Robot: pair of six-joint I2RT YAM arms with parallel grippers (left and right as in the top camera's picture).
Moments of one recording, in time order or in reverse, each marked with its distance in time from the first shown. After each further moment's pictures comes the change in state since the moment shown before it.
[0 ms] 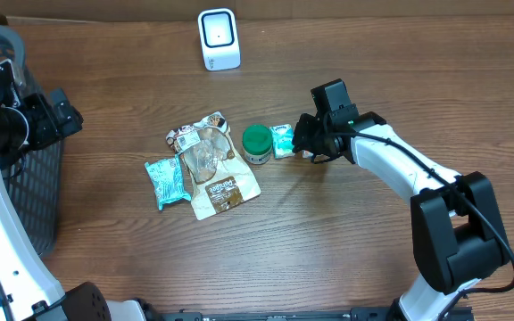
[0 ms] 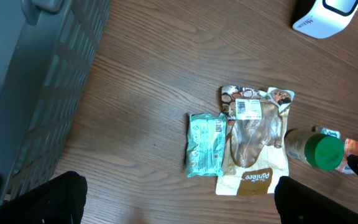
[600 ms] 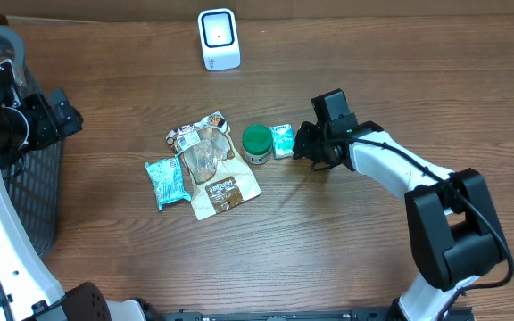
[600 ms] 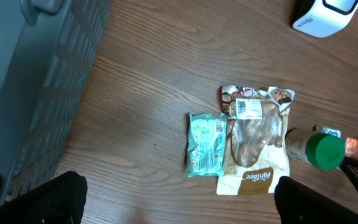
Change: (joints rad) left arm 0.000 0.000 0.000 0.000 0.000 0.007; right arm 0.000 0.019 -0.072 0.070 0.000 0.037
